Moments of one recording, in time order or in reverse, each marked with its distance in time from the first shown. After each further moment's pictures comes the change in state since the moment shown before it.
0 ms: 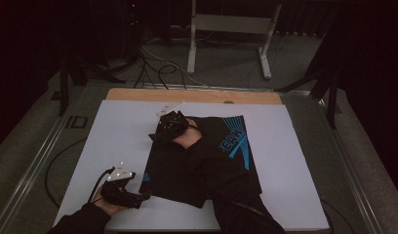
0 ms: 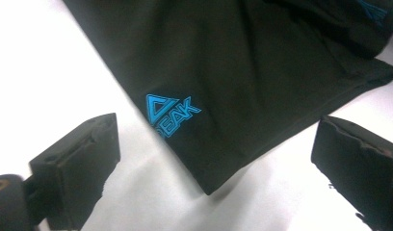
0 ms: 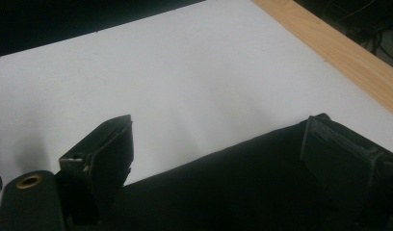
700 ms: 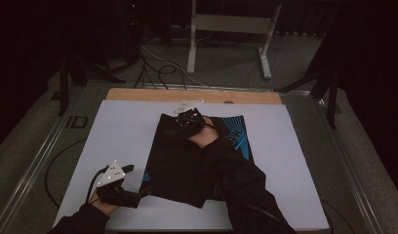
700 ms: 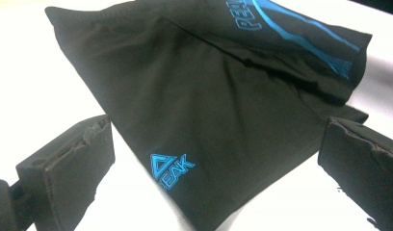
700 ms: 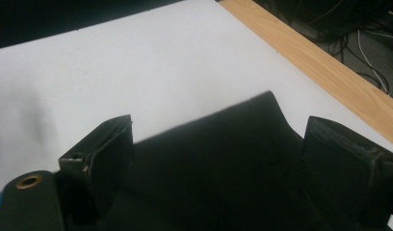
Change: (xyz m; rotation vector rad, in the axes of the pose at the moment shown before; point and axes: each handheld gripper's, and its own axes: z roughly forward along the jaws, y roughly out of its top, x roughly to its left) left arm -0.003 0.005 -0.018 -0.206 0.013 0.057; right arm -0.018 -0.015 -0.044 -0.026 -0.068 0.009
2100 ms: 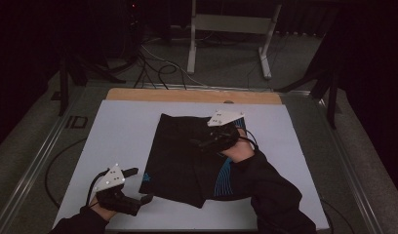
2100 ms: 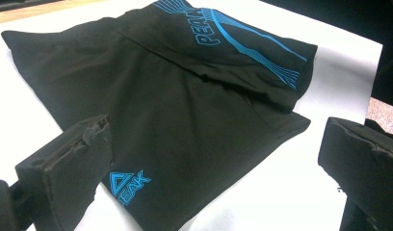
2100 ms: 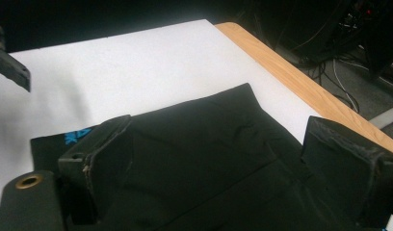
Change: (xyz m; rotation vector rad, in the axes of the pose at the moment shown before) left arm -0.019 0.011 -0.013 -0.038 -0.097 0.063; right arm 0.010 -0.032 -0.109 -0.095 -0.028 -0.055
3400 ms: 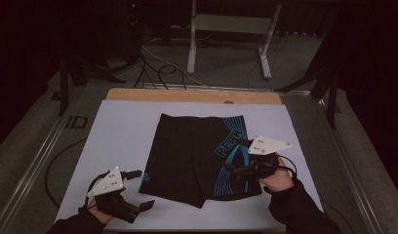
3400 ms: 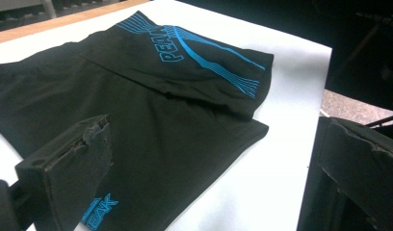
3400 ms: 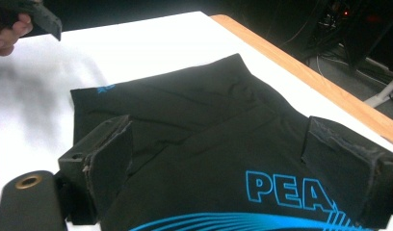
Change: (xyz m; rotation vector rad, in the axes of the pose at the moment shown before) left arm -0.011 0.009 -0.010 -0.048 -0.117 0.064; right arm 0.022 -0.056 -0.099 -0.037 -0.044 0.024
